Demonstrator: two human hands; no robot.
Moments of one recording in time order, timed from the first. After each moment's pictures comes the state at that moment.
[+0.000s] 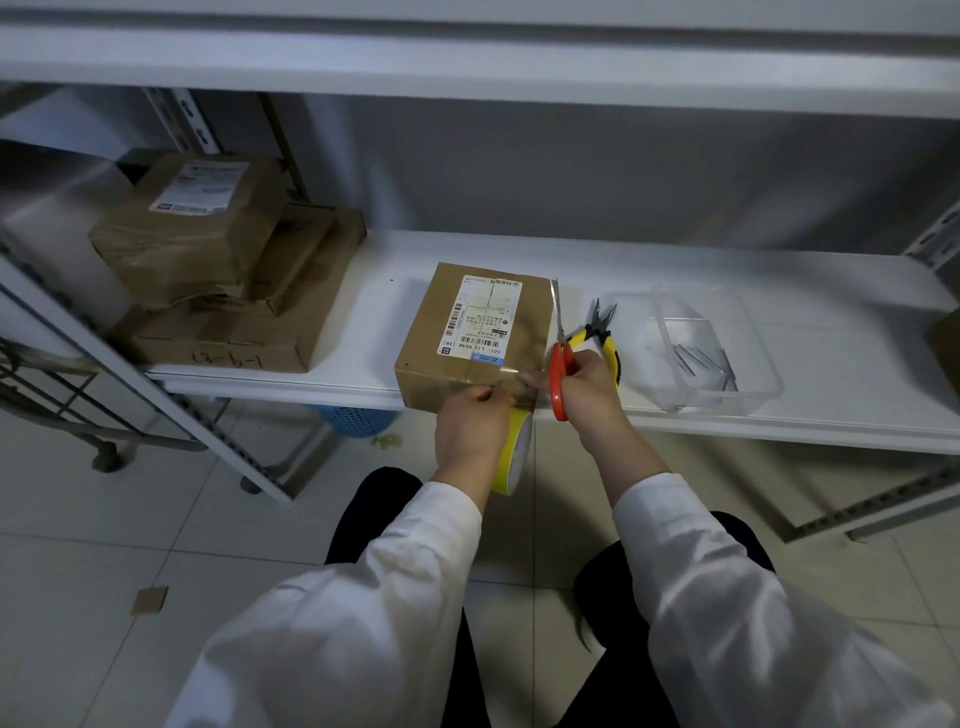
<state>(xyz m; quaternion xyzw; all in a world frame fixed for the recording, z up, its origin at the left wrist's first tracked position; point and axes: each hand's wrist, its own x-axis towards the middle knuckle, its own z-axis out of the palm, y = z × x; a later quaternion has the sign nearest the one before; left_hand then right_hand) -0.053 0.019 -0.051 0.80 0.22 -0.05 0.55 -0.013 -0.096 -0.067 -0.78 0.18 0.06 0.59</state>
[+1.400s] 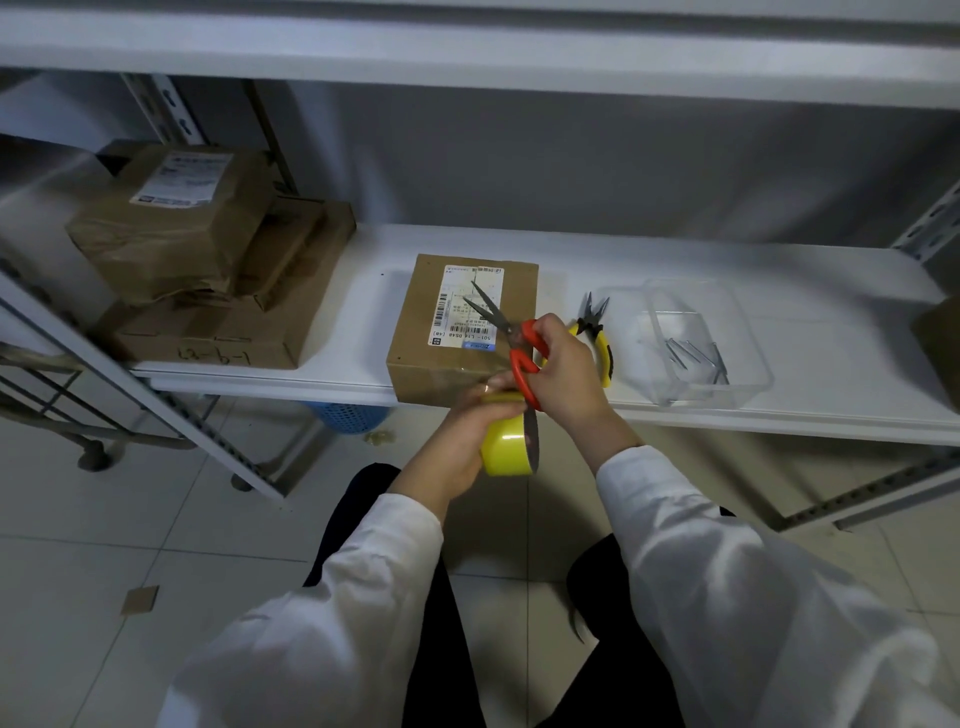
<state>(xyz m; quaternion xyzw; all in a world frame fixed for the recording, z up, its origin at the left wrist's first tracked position) -0.052 0.030 -0.067 0.58 0.06 -0.22 0.78 -0.012 -0.090 -0.061 -0.89 -0.02 -0.06 0.44</state>
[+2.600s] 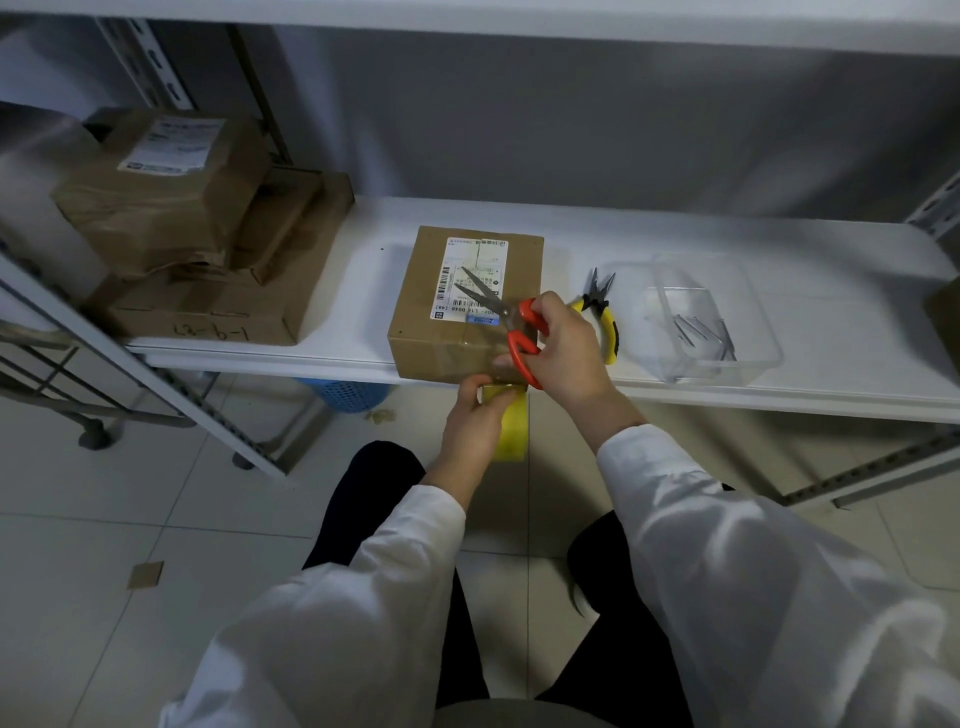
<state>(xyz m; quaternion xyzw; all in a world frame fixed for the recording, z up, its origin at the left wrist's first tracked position) -0.058 0.023 -0.100 0.74 0.19 -0.13 0.64 -0.015 -0.089 -0.064 -0.92 -0.05 -0.06 0.39</state>
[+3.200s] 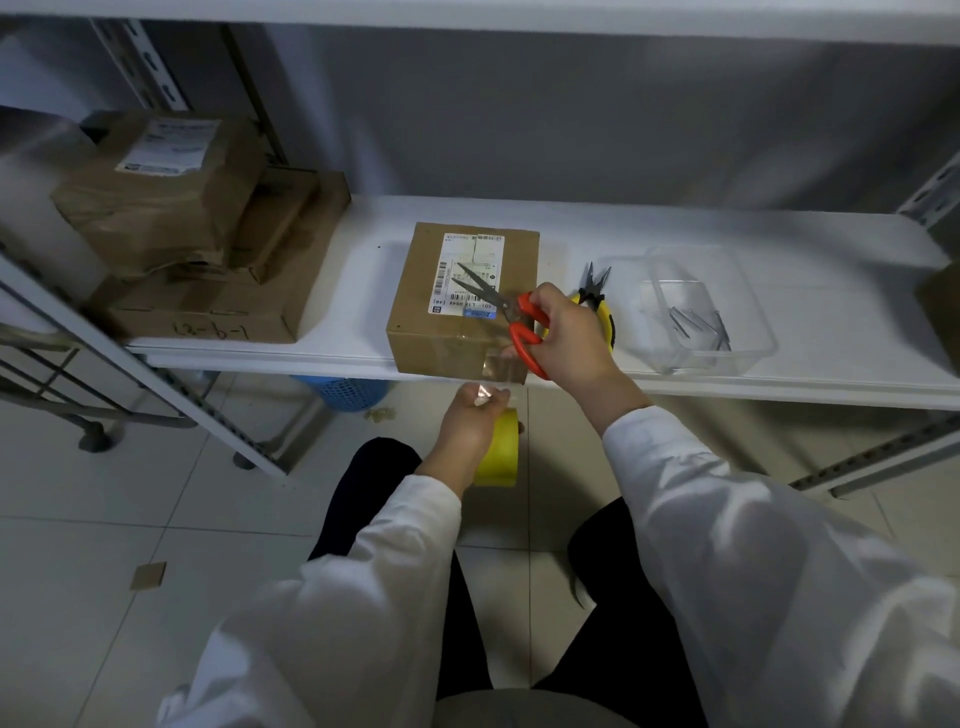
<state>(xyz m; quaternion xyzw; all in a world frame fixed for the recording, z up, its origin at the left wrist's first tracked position) -0.060 0.026 -0.109 0.73 0.21 -0.18 0.63 -0.016 -0.093 -0.050 -0.92 -0.05 -0.04 0.38</state>
